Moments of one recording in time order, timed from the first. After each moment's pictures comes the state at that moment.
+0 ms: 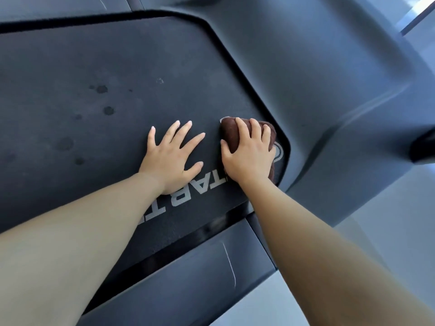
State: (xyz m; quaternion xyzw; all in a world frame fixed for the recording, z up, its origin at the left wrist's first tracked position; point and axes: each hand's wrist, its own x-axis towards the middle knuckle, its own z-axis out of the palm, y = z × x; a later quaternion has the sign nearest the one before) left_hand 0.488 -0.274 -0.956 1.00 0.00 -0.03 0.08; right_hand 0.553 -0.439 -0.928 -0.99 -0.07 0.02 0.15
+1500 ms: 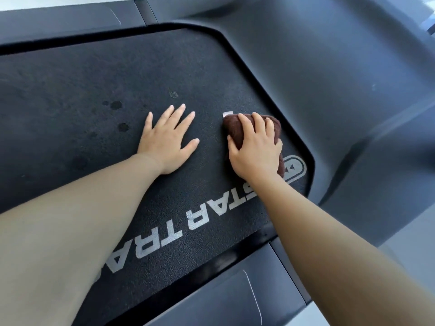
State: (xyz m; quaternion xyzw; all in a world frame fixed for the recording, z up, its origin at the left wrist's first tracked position) left_hand 0.543 -0.216 -0.954 0.99 0.06 -0.02 0.08; right_hand 0.589 -0.406 -0.936 -0.98 -0.12 0.00 0.14
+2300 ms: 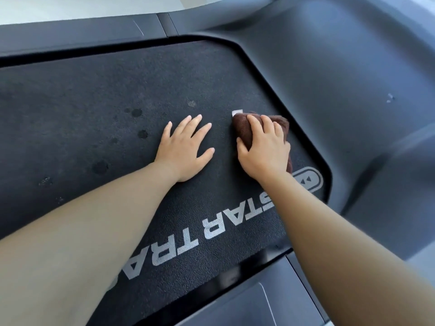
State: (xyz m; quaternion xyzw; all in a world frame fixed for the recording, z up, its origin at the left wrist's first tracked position) left_hand 0.538 -0.214 -0.952 0.99 0.06 0.00 0.11; right_hand 0.601 -0.385 -0.925 -0.98 -0.14 0.00 0.14
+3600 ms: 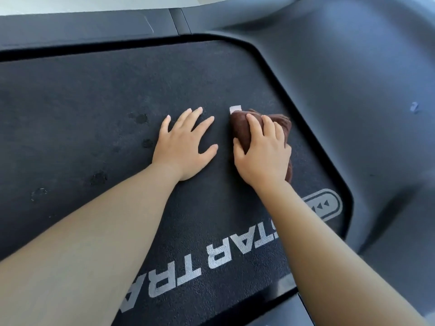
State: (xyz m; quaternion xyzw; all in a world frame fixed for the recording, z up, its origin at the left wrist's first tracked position) left_hand 0.565 -0.191 -0.960 0.99 0.11 0.04 0.12; right_hand 0.621 -0.351 -0.939 -0.98 -0.17 -0.03 0.14
